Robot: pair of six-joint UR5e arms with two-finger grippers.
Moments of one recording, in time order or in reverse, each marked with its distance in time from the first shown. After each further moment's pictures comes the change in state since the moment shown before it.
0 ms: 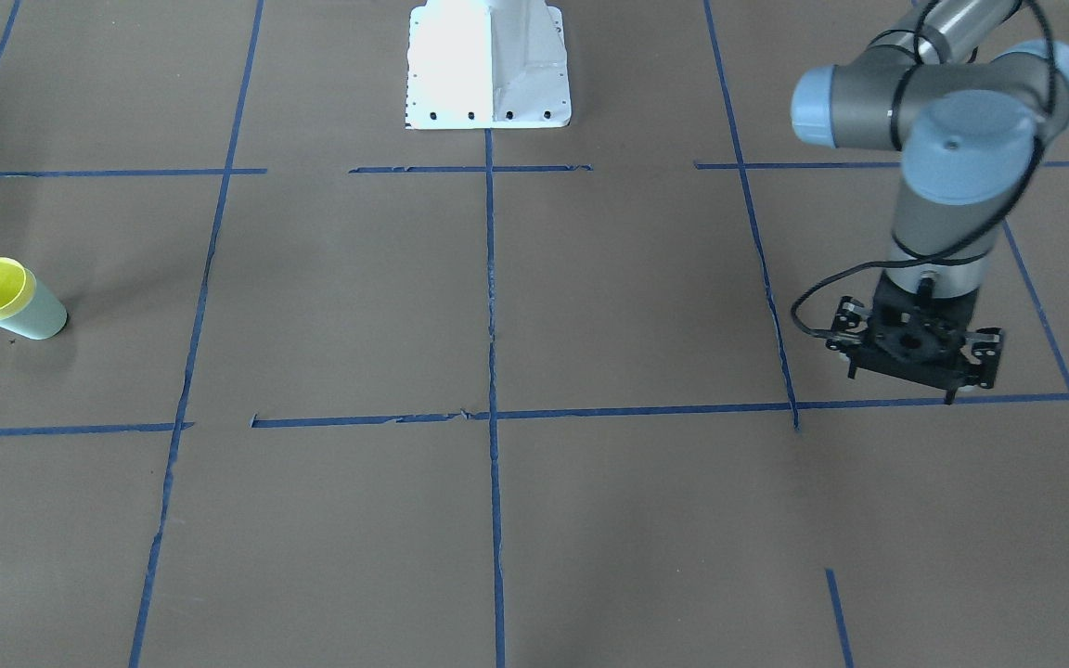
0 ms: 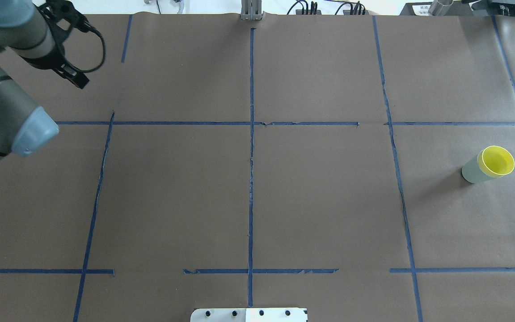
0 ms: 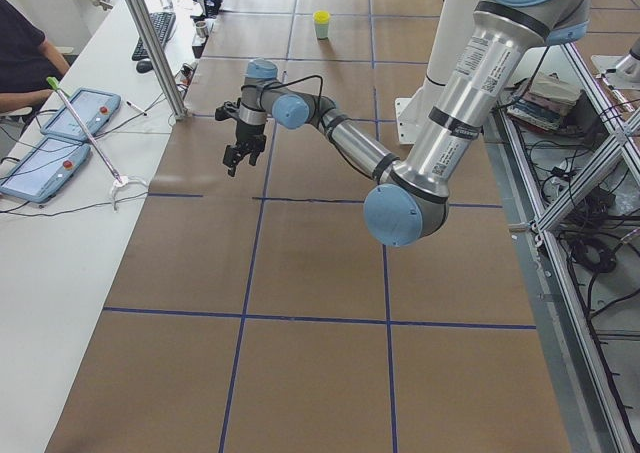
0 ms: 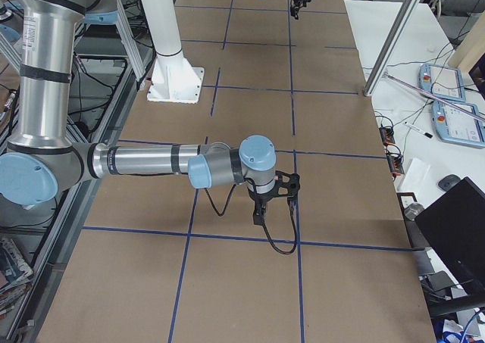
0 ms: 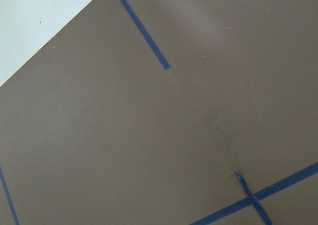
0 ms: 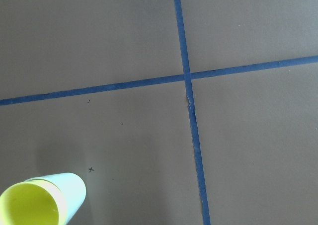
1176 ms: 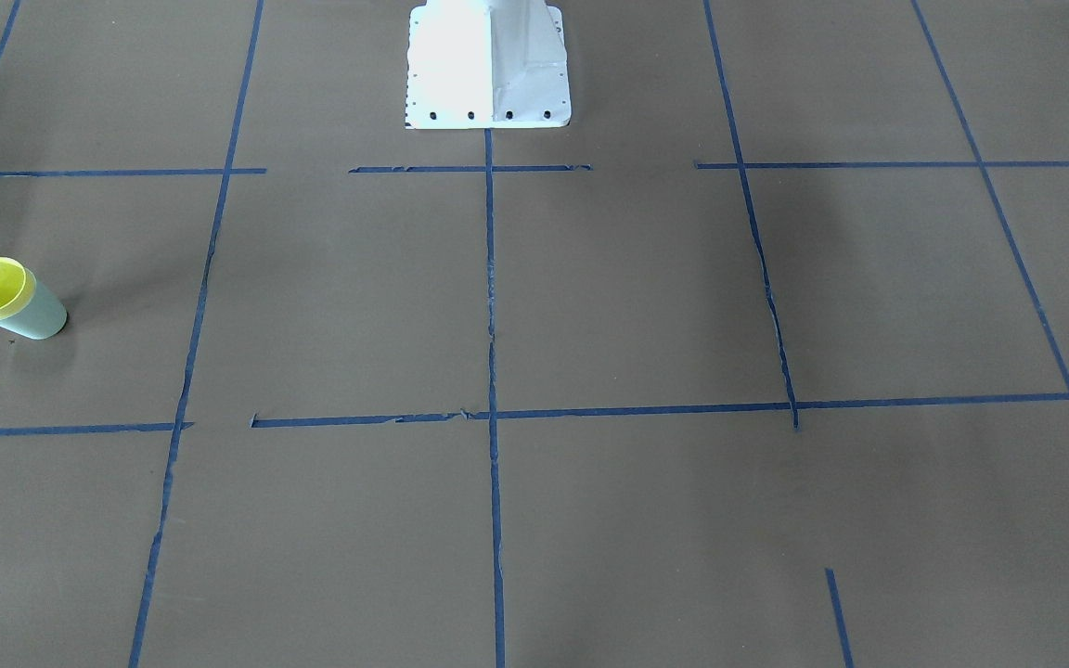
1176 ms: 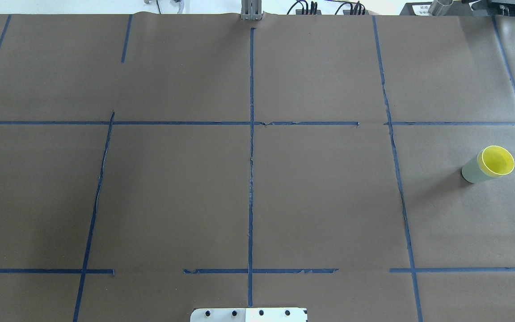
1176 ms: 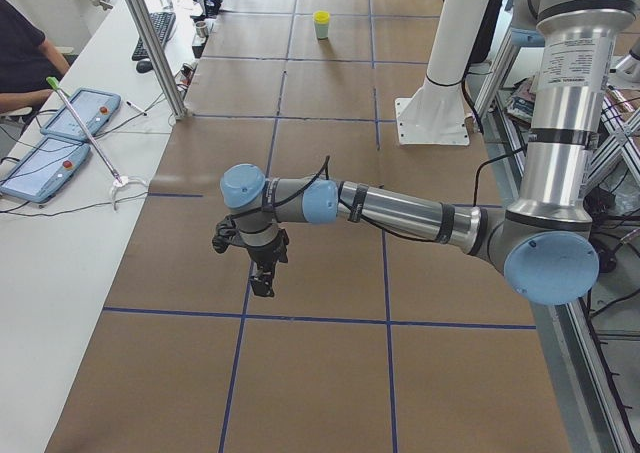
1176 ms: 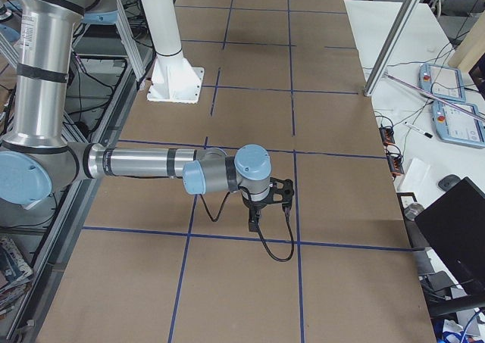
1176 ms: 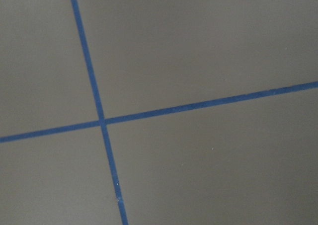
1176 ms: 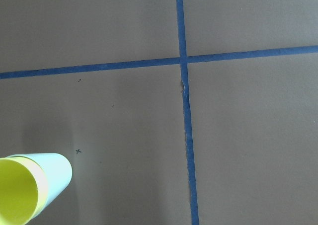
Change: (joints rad) left arm -0.415 0.428 -0.020 0.127 -0.363 0.357; right arm 0.001 -0.021 -0.021 -0.001 0.013 -0.076
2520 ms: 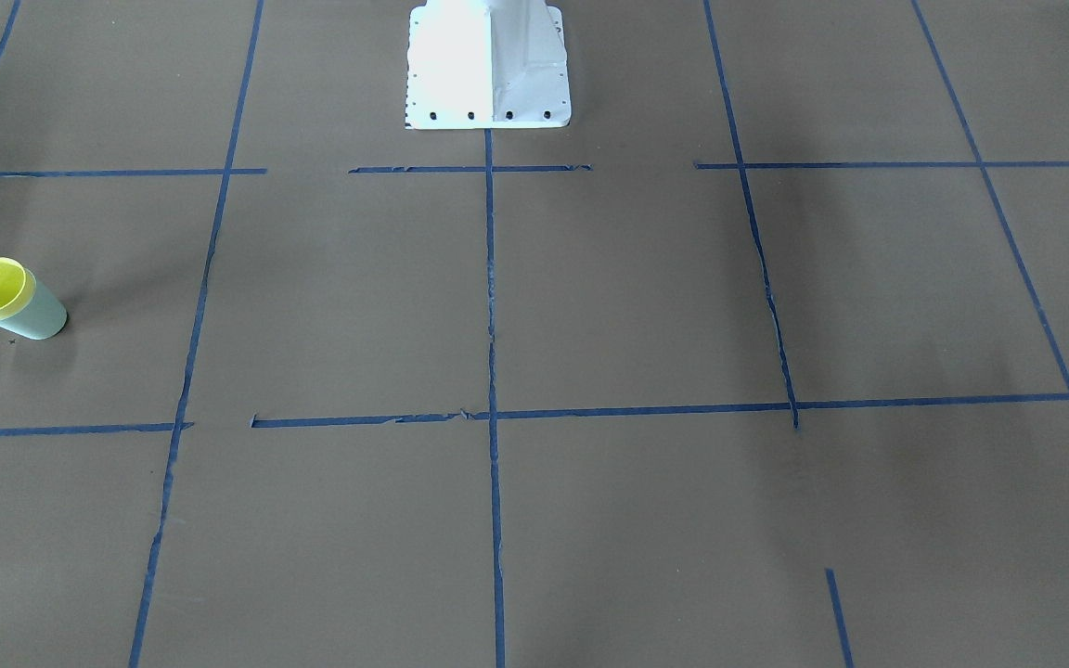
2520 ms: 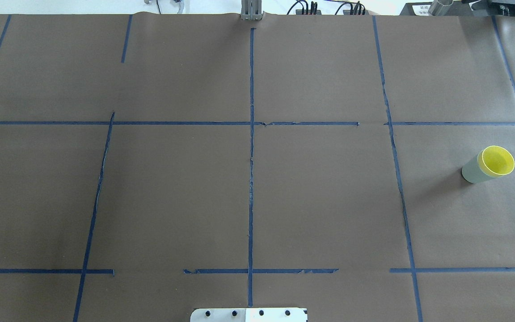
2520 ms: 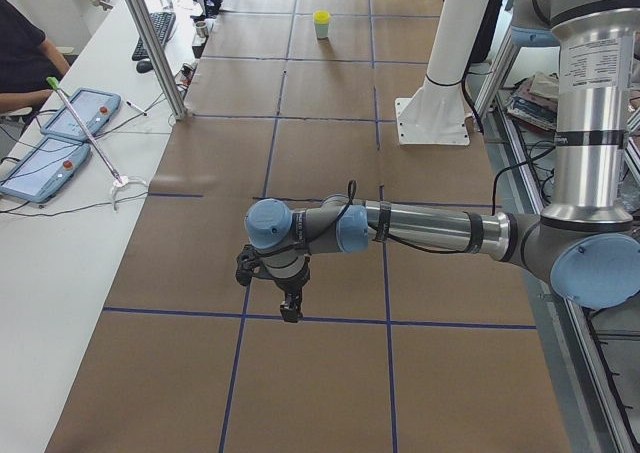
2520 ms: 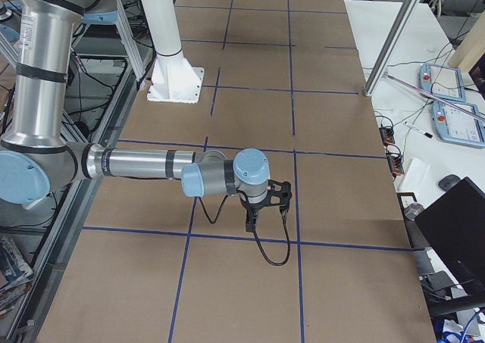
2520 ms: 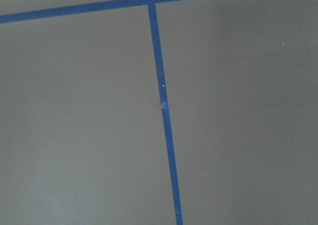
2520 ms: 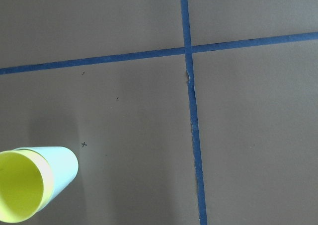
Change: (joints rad) left arm -0.104 0.079 -0.014 0.008 -0.068 -0.020; right arm 0.000 -0.012 -0.005 0.003 0.034 0.009
